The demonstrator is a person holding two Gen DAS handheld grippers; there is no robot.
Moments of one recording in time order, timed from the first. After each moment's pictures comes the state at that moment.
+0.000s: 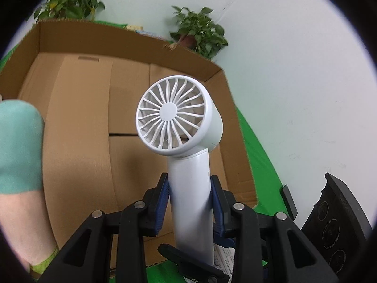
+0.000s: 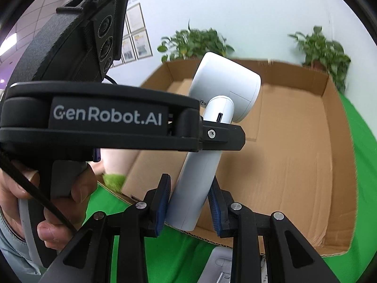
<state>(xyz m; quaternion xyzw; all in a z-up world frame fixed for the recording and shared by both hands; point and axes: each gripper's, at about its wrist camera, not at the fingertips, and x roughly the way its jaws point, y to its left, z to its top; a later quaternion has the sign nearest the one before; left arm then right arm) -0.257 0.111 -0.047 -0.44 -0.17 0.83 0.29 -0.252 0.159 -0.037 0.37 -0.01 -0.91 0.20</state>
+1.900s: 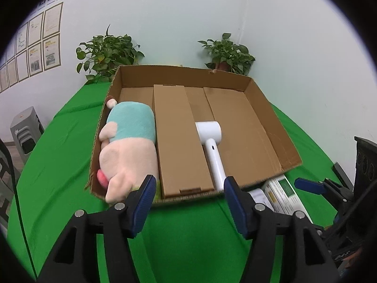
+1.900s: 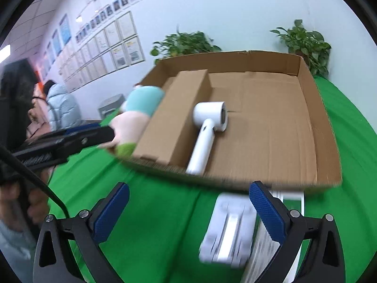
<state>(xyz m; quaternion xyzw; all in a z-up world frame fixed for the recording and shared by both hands) -0.105 0.031 -0.024 -0.34 -0.02 0.93 0.14 -0.124 0.224 -0.041 0.35 -0.04 -0.92 0.18</state>
